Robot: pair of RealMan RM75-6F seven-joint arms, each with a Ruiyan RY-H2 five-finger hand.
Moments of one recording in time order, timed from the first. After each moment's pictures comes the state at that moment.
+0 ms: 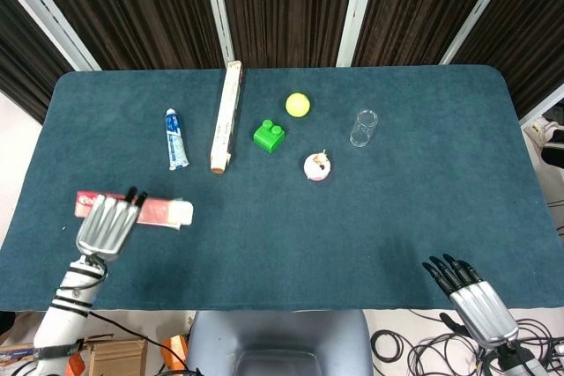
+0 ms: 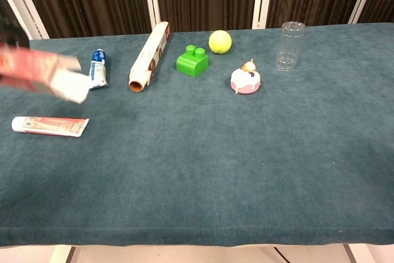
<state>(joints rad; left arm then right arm) -0.66 -1.14 0.12 -1.98 1.13 1.44 0.91 0.07 -1.11 -0.17 -1.56 -1.80 1.40 -0.19</state>
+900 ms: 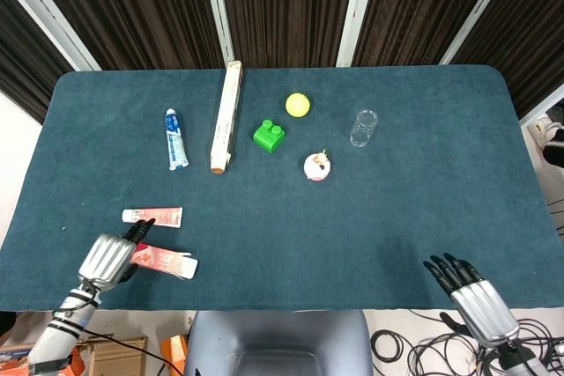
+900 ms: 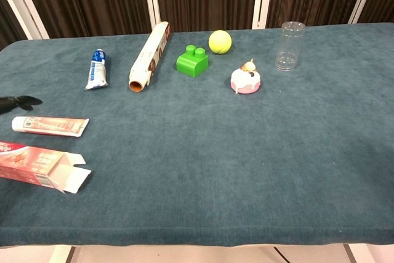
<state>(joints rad) -0.45 -1.26 0.15 -1.63 1.35 1.28 0.47 0.07 -1.11 -0.17 -1.57 -1.79 1.40 -0.16</state>
